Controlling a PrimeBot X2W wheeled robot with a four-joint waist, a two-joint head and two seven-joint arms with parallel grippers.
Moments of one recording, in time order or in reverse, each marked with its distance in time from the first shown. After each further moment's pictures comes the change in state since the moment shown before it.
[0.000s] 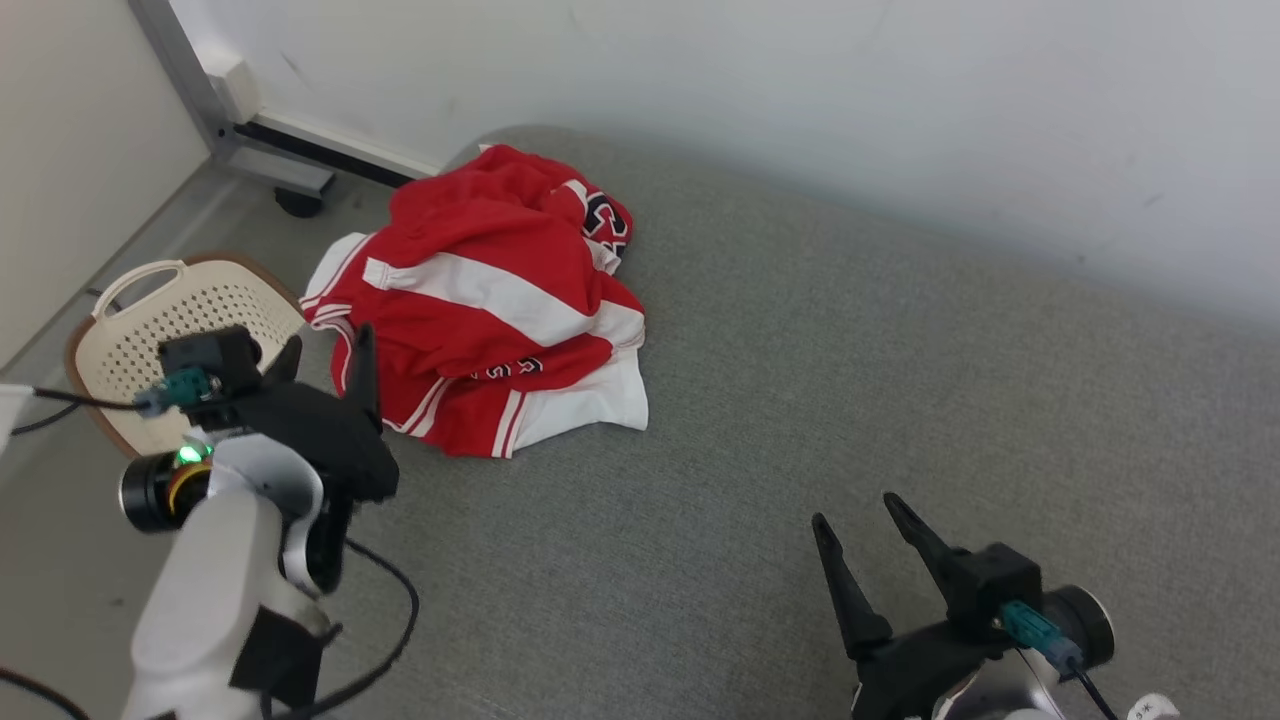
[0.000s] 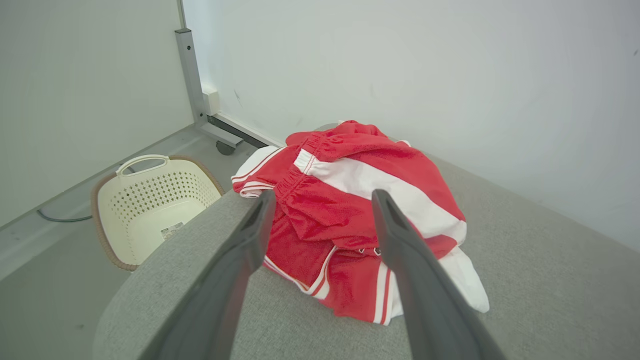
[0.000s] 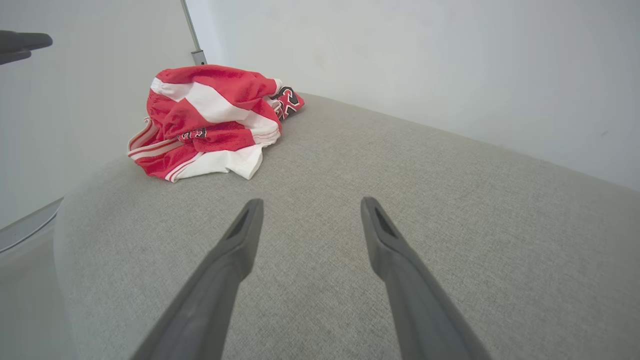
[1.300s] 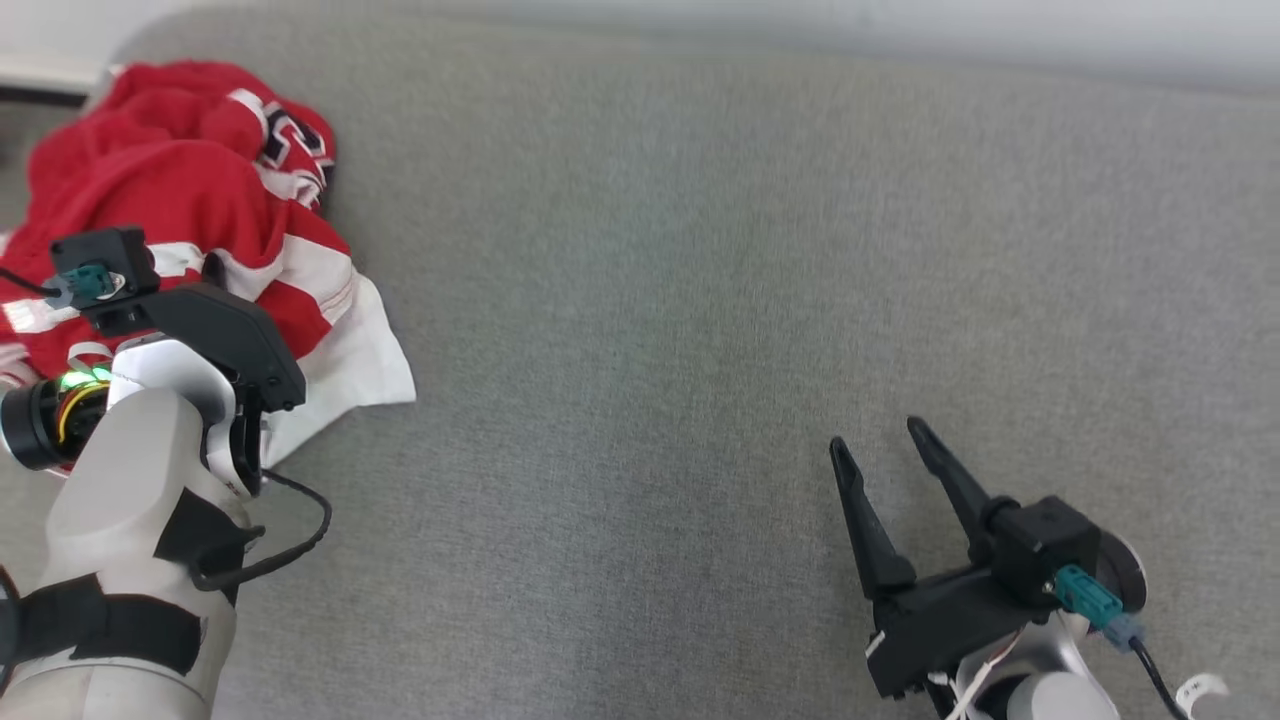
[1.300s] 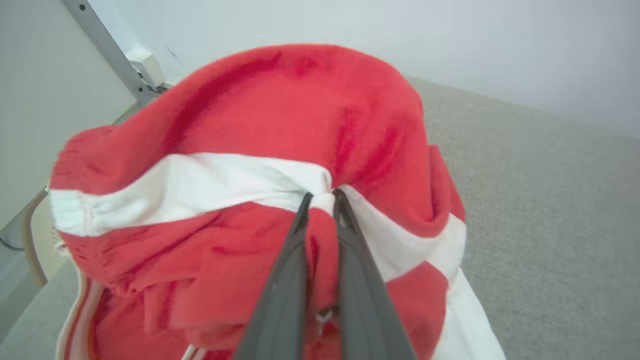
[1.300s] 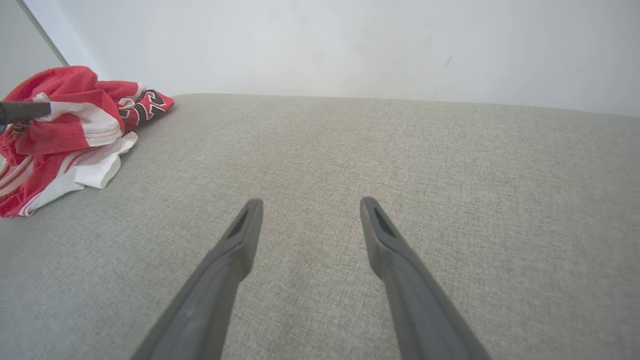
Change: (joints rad) left arm -0.343 0.086 -0.031 0.463 -0.001 0.087 -0.099; right arm -0.040 -0.002 -0.016 -0.176 0.013 0.000 0.025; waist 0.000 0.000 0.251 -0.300
